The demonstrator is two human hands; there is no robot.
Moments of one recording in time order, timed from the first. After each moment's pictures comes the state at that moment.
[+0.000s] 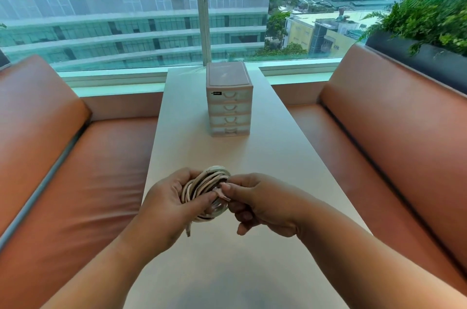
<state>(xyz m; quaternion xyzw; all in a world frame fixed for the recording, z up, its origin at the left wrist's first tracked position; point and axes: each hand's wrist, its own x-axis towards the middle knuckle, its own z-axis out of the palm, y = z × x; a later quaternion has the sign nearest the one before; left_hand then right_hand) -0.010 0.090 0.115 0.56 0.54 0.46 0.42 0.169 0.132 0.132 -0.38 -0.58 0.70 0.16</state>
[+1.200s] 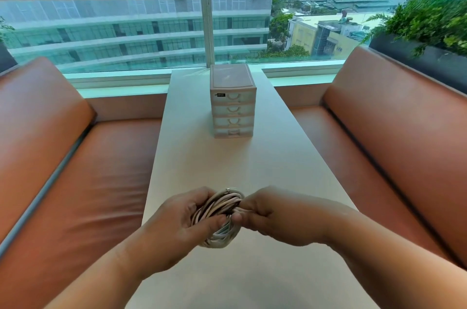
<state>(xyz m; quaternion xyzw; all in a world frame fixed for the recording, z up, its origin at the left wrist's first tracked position) -0.018 0.074 0.112 0.67 0.49 0.35 0.44 0.187 0.119 0.158 -0.39 -0.86 0.33 -0.04</state>
